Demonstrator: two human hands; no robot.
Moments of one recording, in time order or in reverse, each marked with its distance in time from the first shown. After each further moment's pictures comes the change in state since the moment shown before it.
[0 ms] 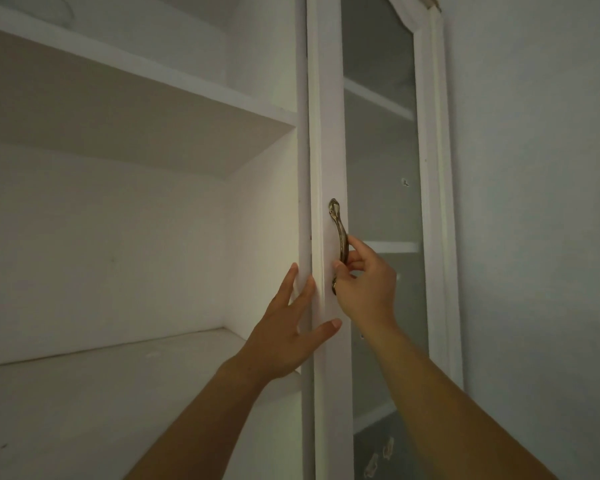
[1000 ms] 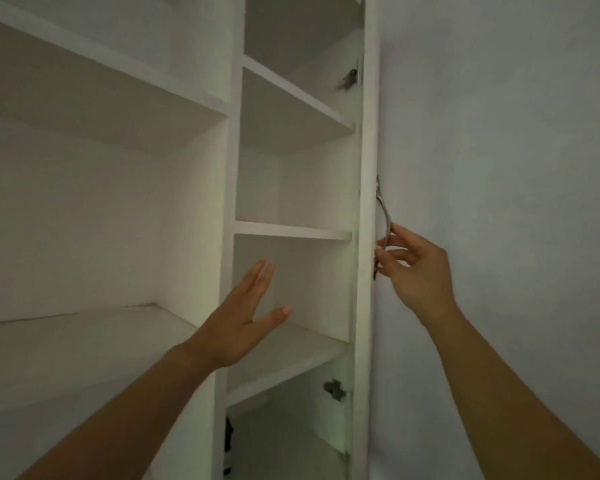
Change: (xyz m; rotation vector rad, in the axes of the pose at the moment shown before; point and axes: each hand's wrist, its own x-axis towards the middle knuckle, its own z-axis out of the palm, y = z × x) left_hand -0.038 0.039 0.018 -0.111 -0.036 0.125; right_hand 0.001 -0.011 -0.177 0.019 -0.037 0.102
